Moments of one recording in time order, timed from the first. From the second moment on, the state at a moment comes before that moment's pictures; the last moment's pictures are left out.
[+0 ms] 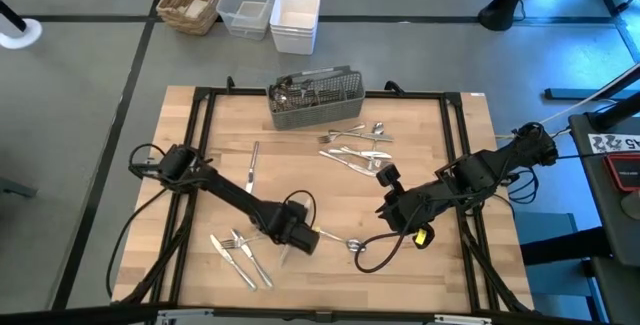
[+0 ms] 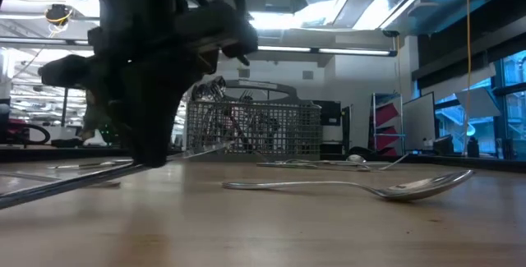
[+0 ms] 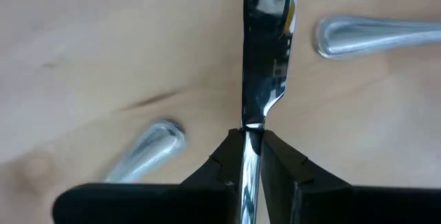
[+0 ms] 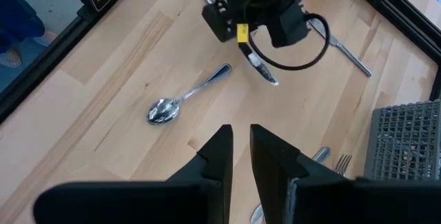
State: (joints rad) left arm -0.42 1.98 1.38 -0.82 -0.11 -1.57; right arm 0.50 1.51 1.74 -1.18 0.19 -0.21
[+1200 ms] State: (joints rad) left arm 0.05 1.65 1.39 -0.36 -0.77 -0.90; right arm 0.43 1.40 1.74 -1.36 0.40 -0.22
